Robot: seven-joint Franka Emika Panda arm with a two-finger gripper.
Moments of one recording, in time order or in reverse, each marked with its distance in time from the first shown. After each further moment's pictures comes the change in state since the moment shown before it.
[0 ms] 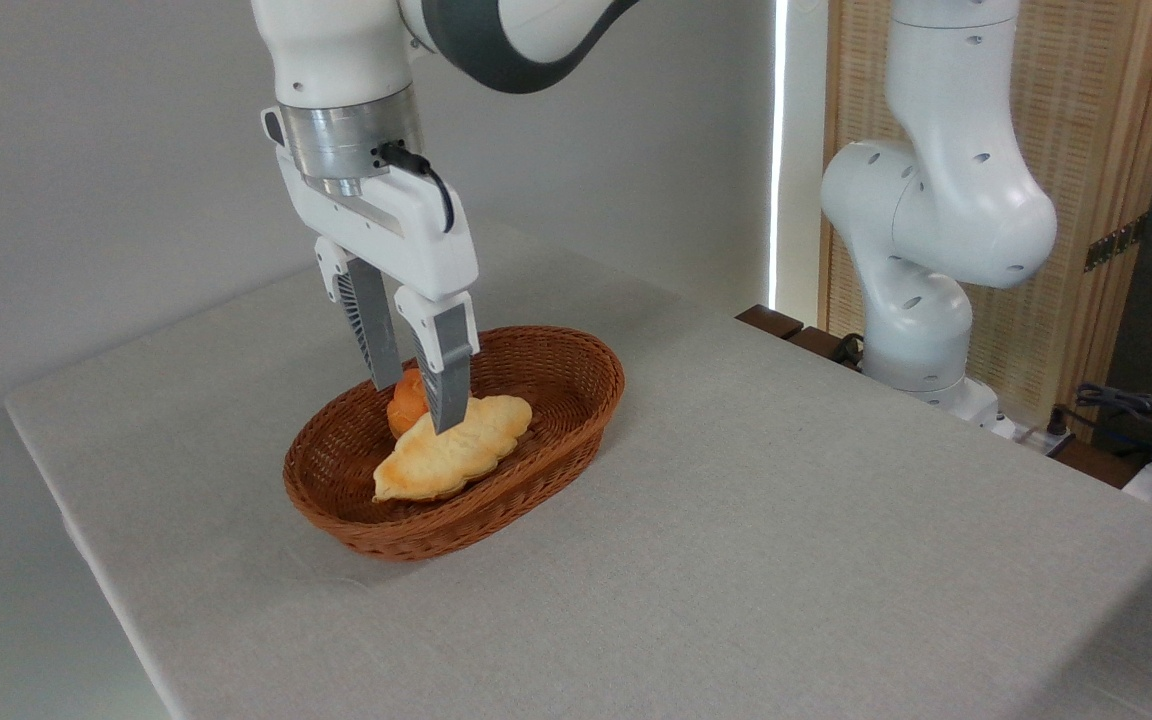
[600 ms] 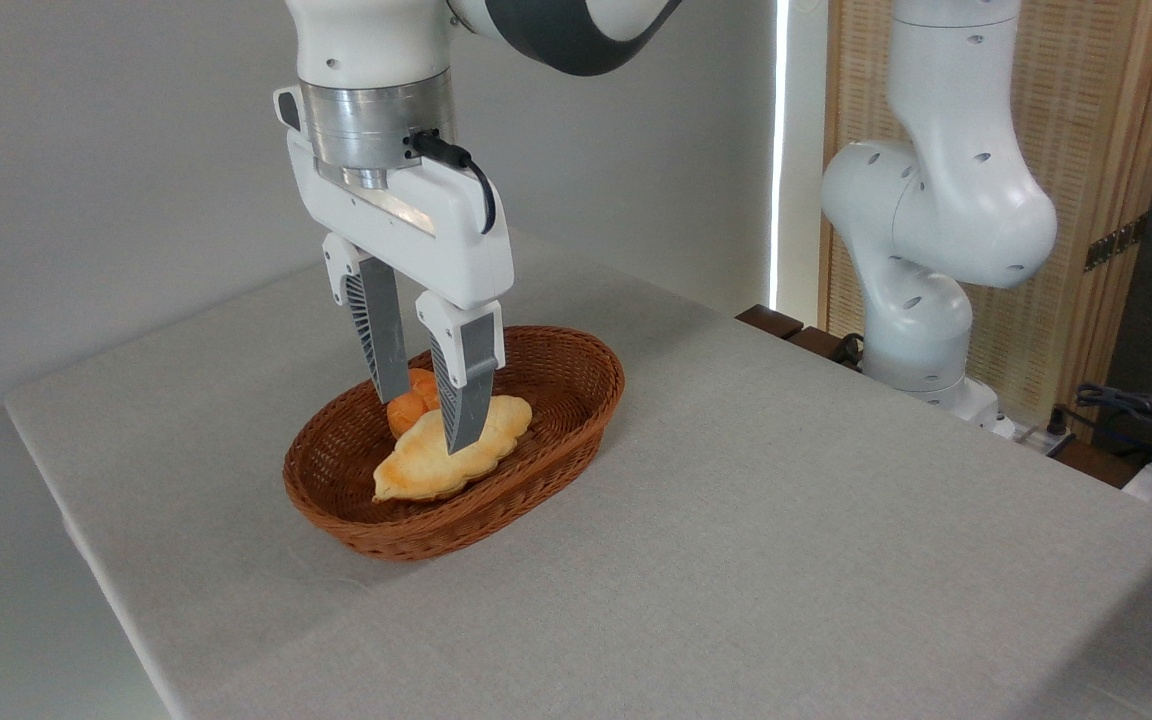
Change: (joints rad) arm 0.002 -0.005 0.103 0.041 -0.028 0.000 0.103
